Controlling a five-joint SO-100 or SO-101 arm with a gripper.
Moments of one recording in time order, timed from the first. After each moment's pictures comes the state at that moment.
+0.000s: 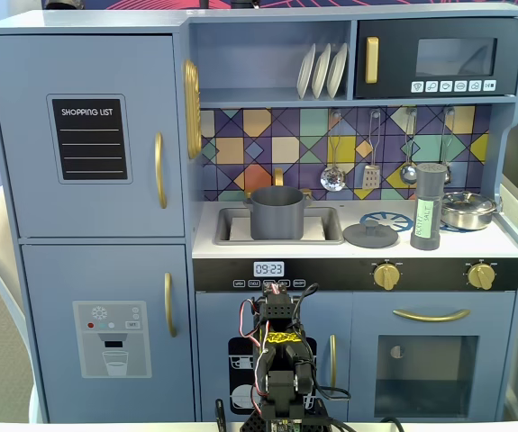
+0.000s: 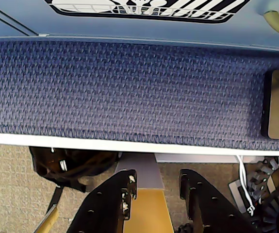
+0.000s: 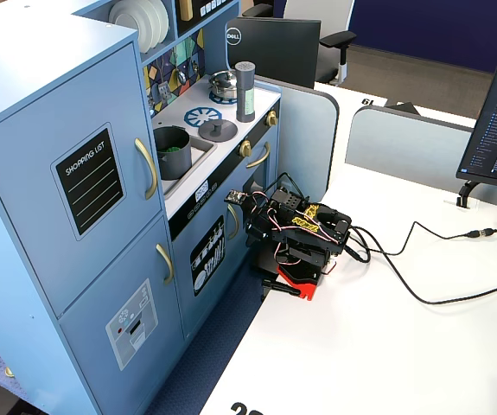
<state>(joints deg) 5.1 184.1 178.5 75.8 -87.1</state>
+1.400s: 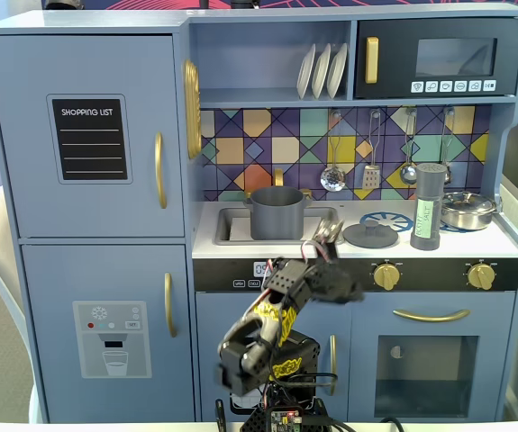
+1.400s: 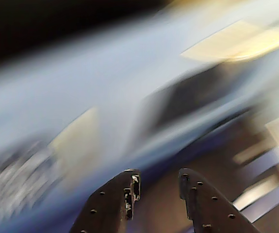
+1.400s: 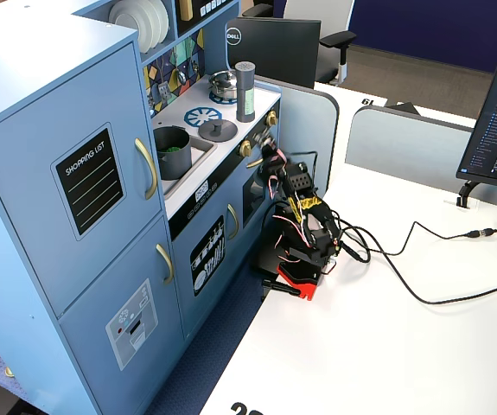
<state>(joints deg) 47.6 172.2 149.3 57.8 -95.8</state>
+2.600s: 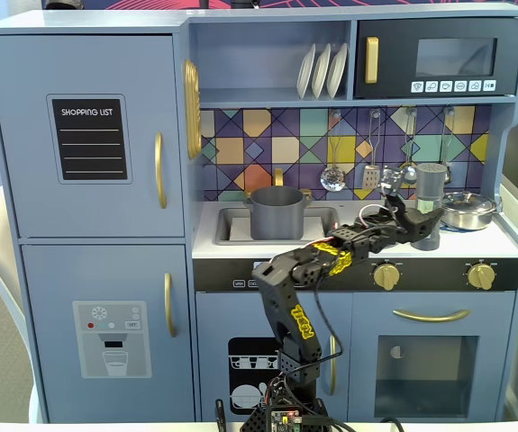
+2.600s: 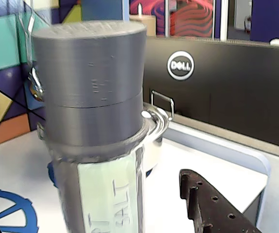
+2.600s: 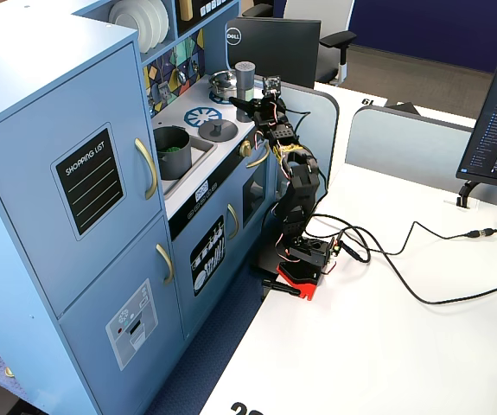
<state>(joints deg) 54.5 112.3 114.1 -4.8 -82.1</state>
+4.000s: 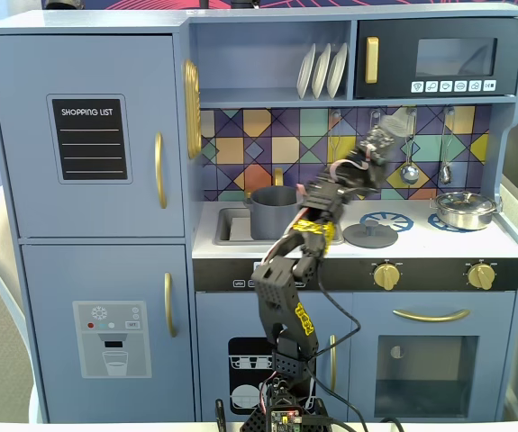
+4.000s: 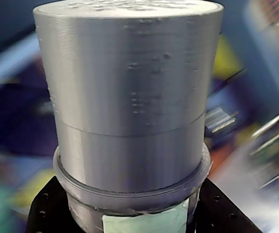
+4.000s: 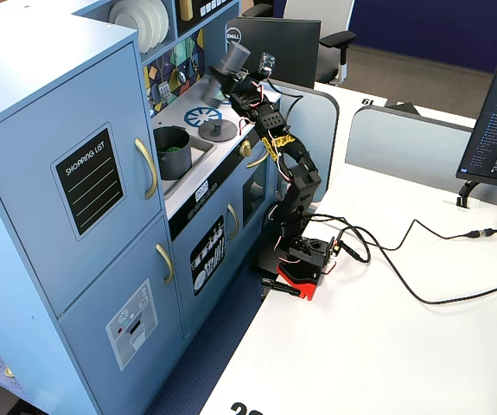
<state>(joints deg) 36.3 116.6 88.4 21.9 -44.4</state>
